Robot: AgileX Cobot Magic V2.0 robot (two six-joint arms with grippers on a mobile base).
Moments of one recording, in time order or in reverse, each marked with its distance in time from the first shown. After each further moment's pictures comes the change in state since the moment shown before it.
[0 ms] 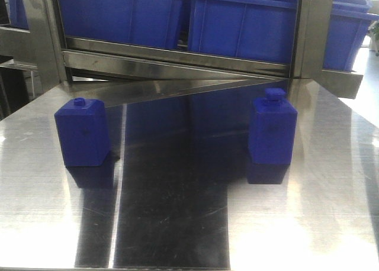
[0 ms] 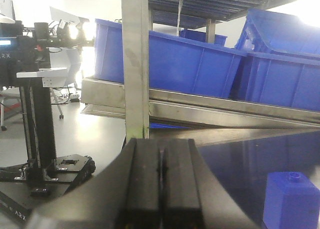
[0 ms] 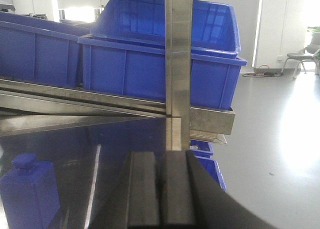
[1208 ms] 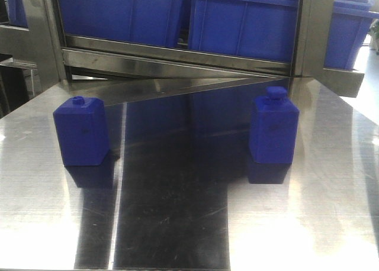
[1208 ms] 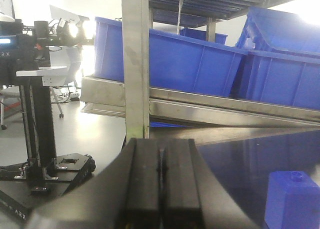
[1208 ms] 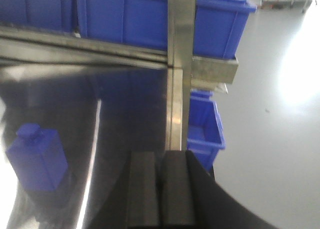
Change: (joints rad) left arm 0.000 0.000 0.000 0.000 0.000 0.000; right arm 0.000 0.216 -0.306 -0.010 0.378 0.000
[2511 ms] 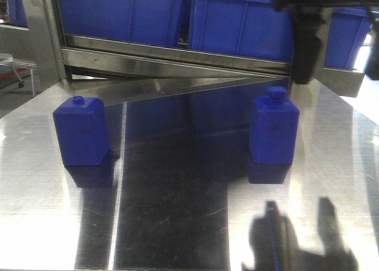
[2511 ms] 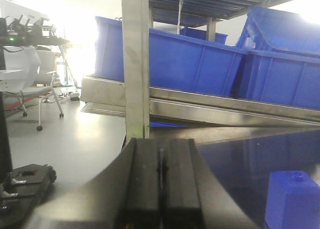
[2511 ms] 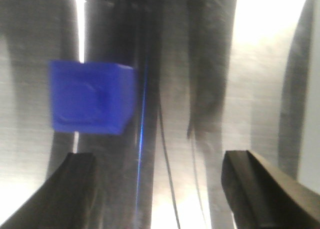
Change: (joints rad) left arm 0.000 0.000 0.000 0.000 0.000 0.000; right arm 0.417 1.328 -1.020 -0.127 0.779 0.473
